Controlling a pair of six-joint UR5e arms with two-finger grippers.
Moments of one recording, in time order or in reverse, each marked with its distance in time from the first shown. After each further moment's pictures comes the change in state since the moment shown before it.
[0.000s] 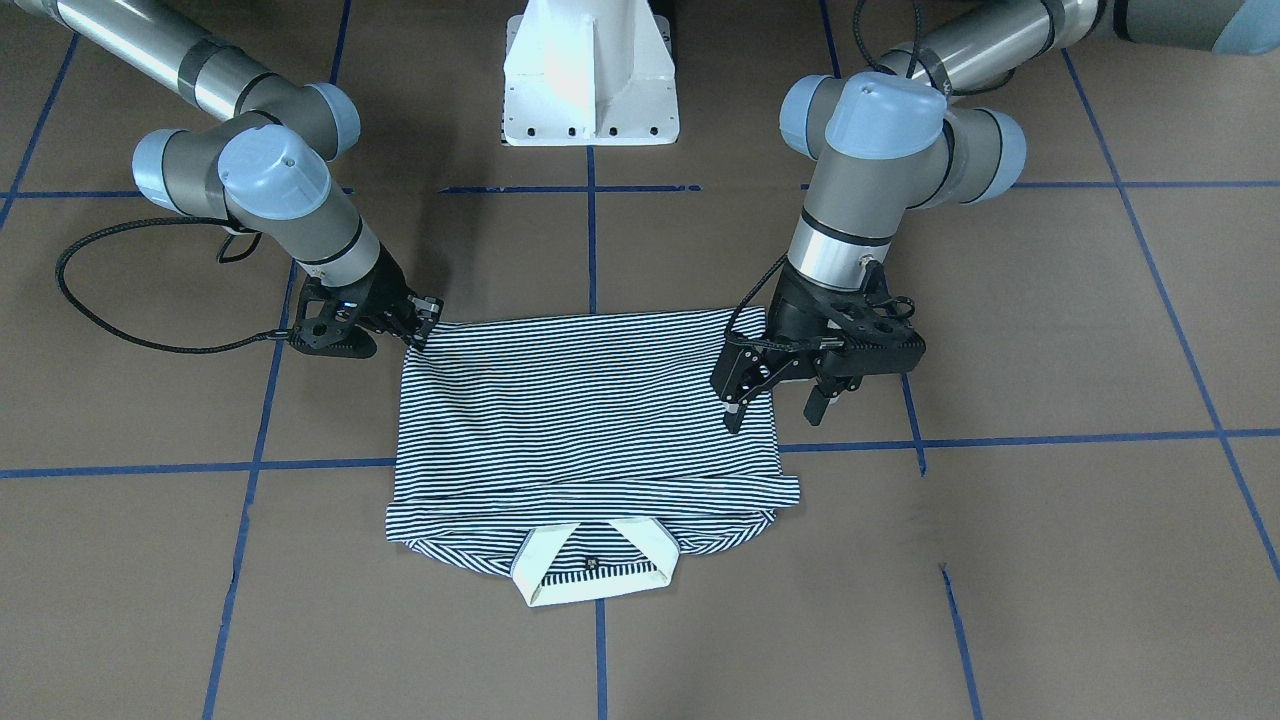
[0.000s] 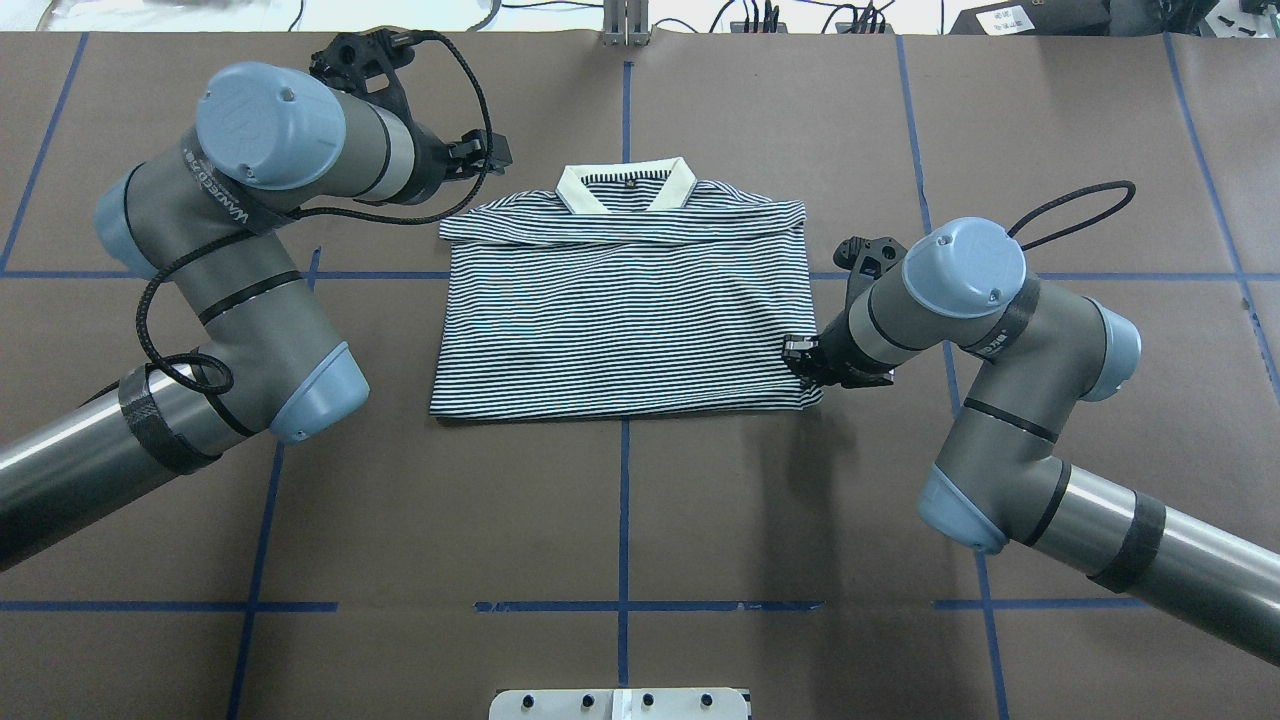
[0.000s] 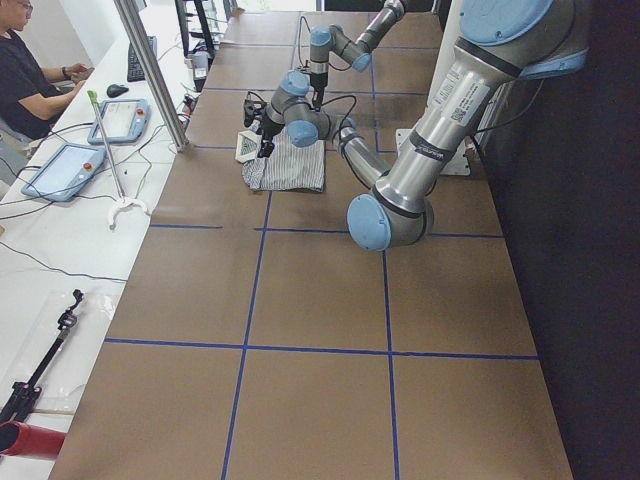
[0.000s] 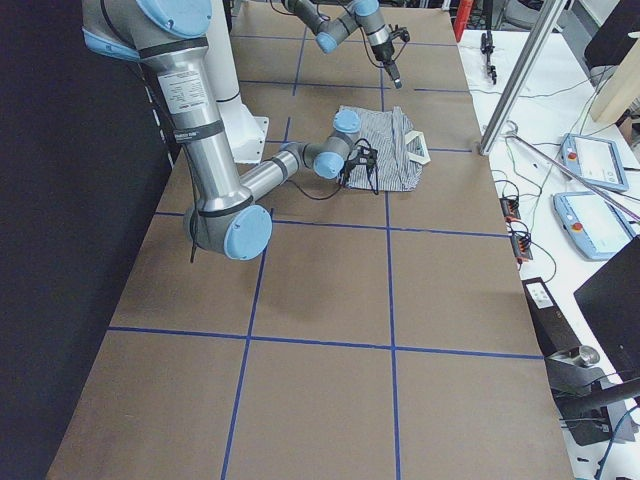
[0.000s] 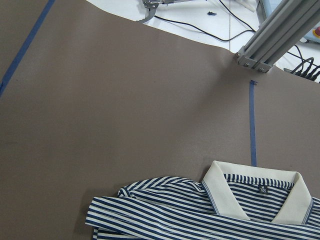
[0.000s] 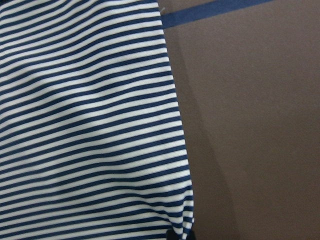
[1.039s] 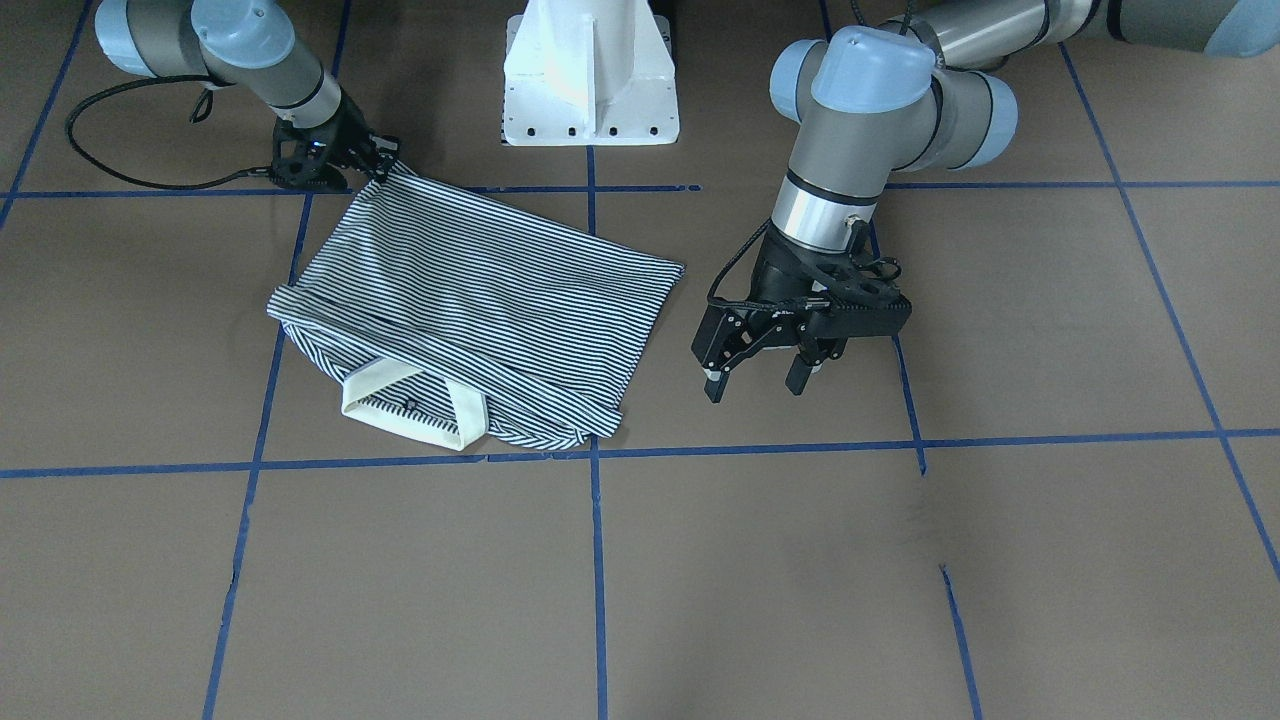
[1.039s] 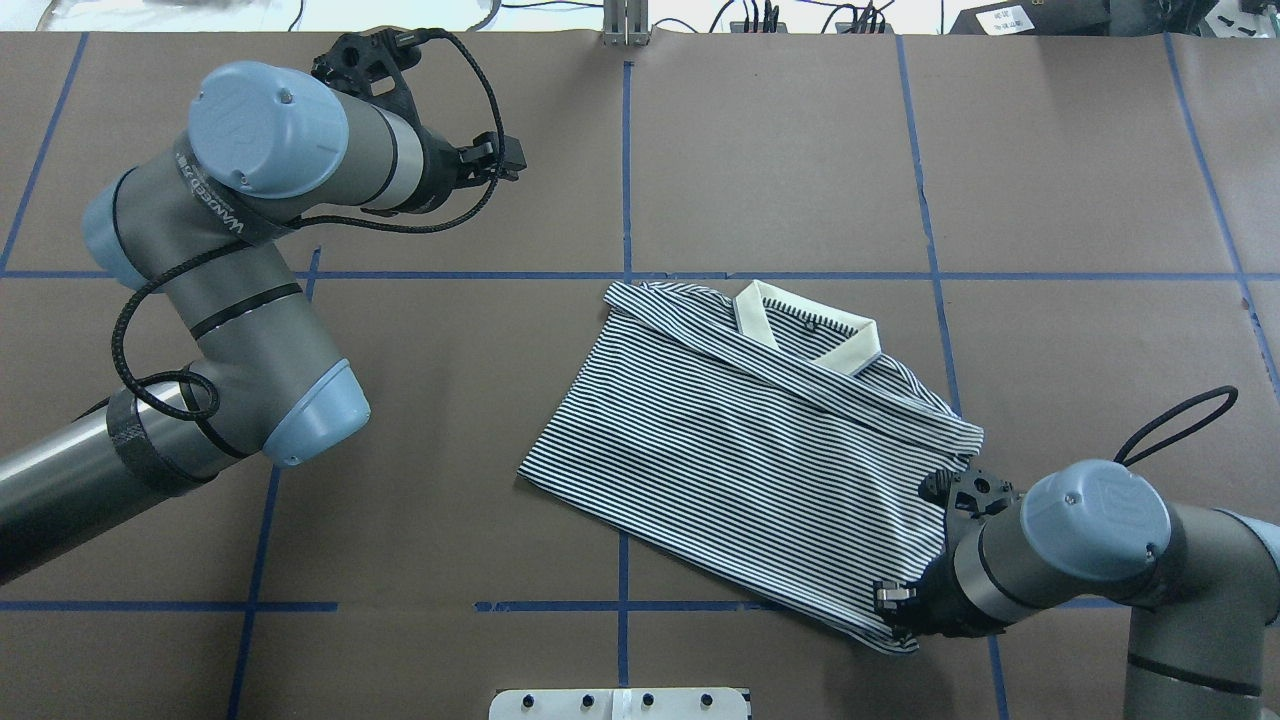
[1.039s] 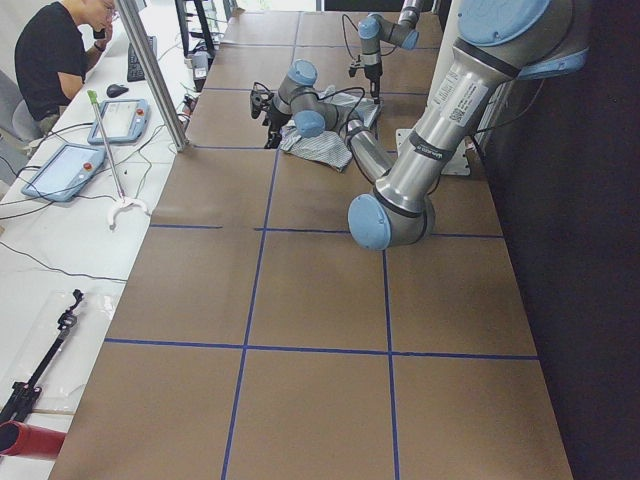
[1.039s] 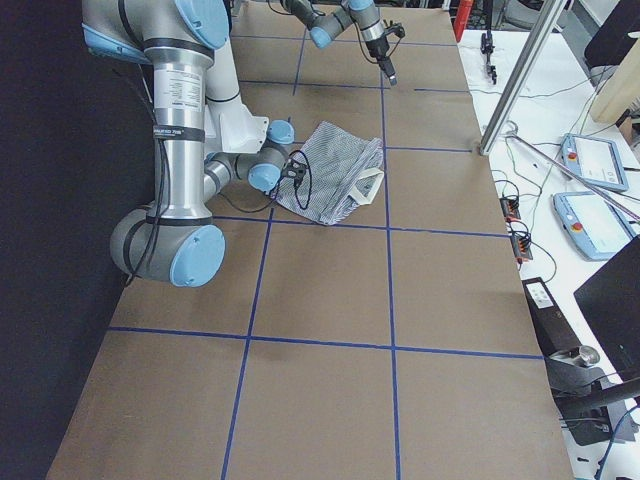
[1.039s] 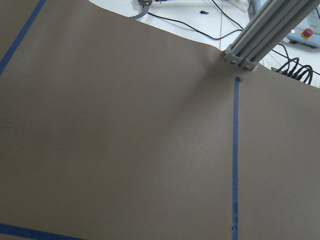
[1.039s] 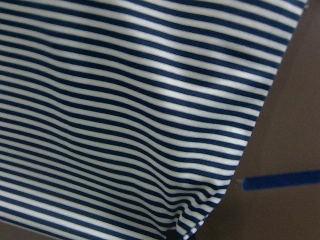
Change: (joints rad) left arm 0.023 0.000 -0.090 0.075 0.000 -0.048; right arm -0.350 -0.408 0.385 0.003 0.002 0.198
